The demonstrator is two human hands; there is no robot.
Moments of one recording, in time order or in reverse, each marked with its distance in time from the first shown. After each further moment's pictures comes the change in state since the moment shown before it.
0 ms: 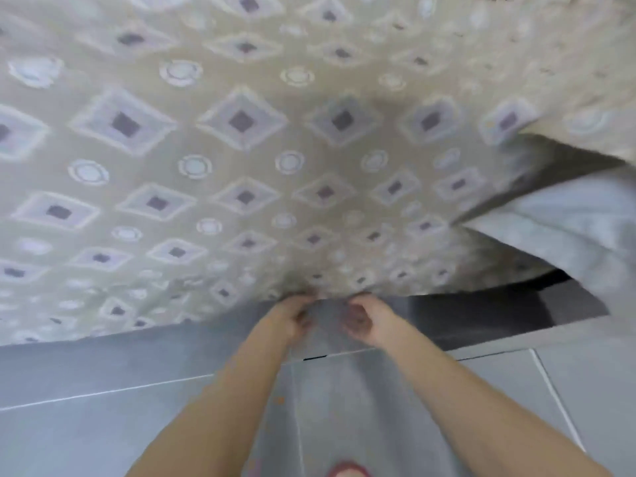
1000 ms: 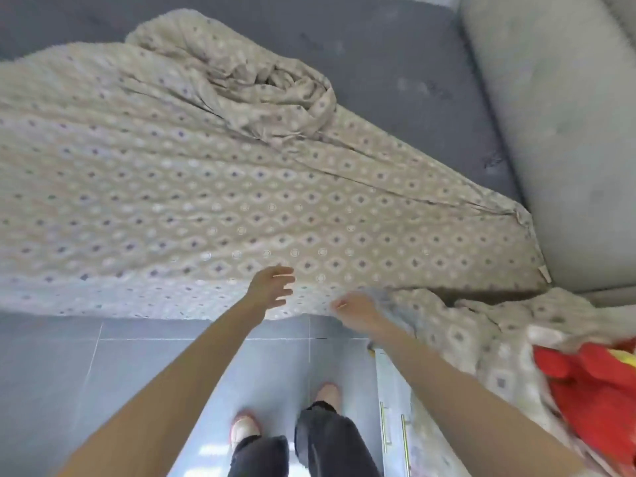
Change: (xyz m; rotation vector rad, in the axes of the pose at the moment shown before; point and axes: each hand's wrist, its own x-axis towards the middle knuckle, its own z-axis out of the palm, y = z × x) left_hand -0.556 0.253 0.073 0.411 0.202 0.237; right_hand -0.527 -0.203 0.120 -1.238 -0.156 -0.288
